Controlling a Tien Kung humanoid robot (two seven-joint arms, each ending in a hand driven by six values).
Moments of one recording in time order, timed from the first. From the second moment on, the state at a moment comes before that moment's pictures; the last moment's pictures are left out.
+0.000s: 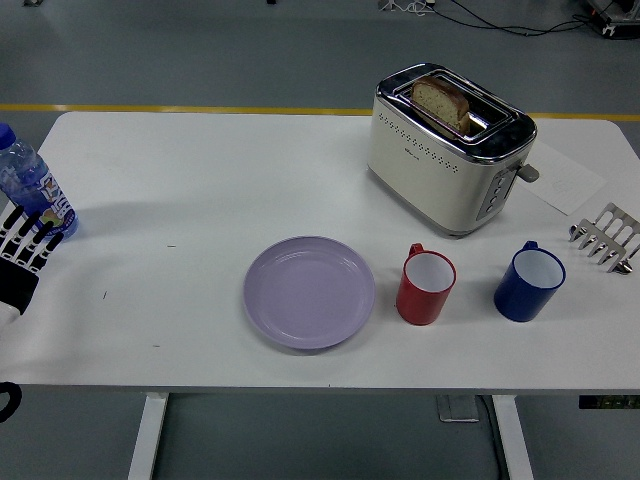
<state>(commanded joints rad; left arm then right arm) -0.12 0.18 -1.77 -1.07 0.48 -0.18 0.03 0.16 -0.03 1.48 0.18 -1.68 -0.01 -0.29</state>
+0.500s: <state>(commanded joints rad) -0.12 0.18 -1.77 -1.07 0.46 -0.16 0.02 0.17 -0.03 1.48 0.18 -1.68 -0.01 -0.29</state>
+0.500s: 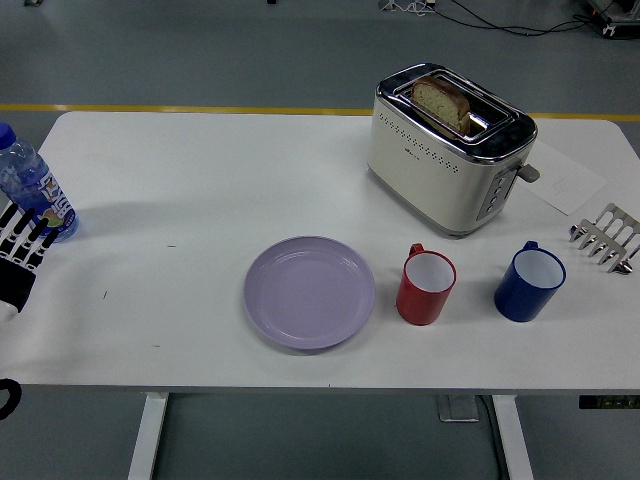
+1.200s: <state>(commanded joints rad) -0.13 0.16 -1.77 -1.08 0.46 -0.13 0.01 0.18 -0.03 1.48 0.18 -1.68 -0.01 -0.29</state>
